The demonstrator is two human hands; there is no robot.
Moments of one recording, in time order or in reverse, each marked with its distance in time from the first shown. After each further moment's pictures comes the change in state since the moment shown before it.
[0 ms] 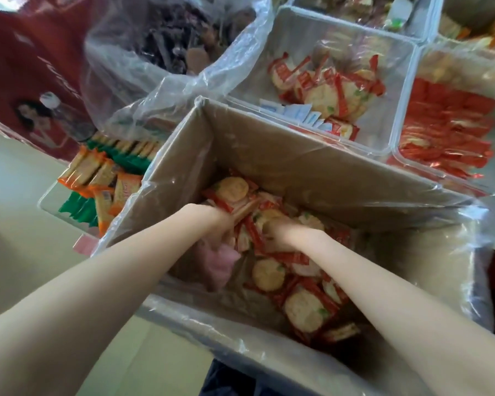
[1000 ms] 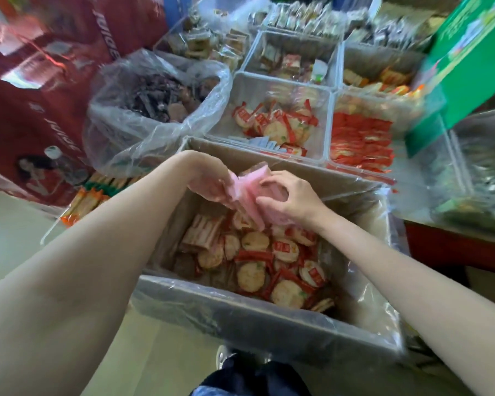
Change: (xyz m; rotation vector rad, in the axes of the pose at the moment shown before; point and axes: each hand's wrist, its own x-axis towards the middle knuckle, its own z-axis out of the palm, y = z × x) left_hand -0.121 0.002 -0.065 -1.206 0.173 0.162; right_hand -0.139 -0.018 -0.060 0.655 0.911 0.039
